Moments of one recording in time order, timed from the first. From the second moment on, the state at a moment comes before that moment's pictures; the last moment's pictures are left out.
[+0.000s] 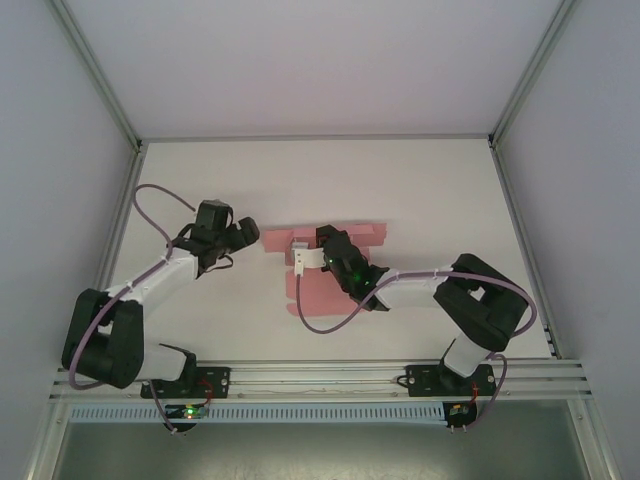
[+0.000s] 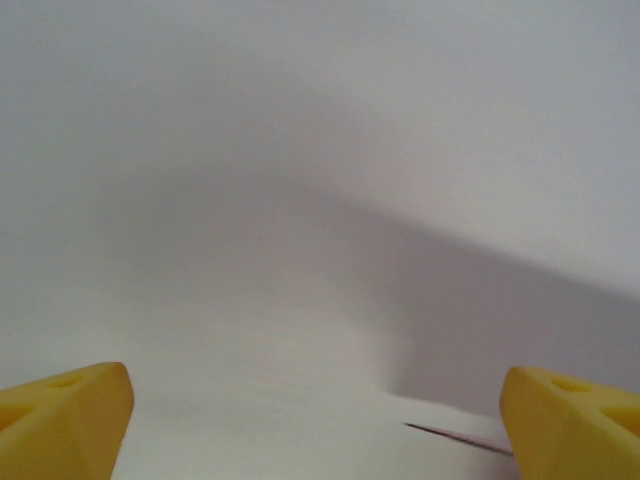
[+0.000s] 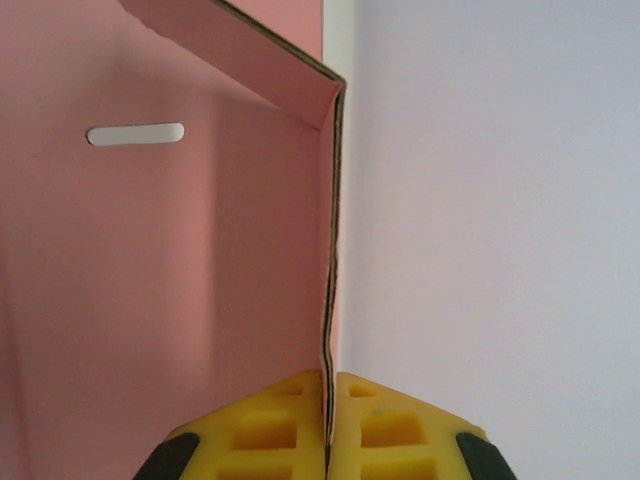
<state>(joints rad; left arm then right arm) -0.23 1.37 0.74 -0.19 0.07 -0.63 0.89 1.65 0.69 0.60 0.47 -1.27</state>
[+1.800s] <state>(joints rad) -0.28 1.84 1.32 -0.77 0.63 0.33 0.84 1.63 0.68 0.49 0.37 -1.20</state>
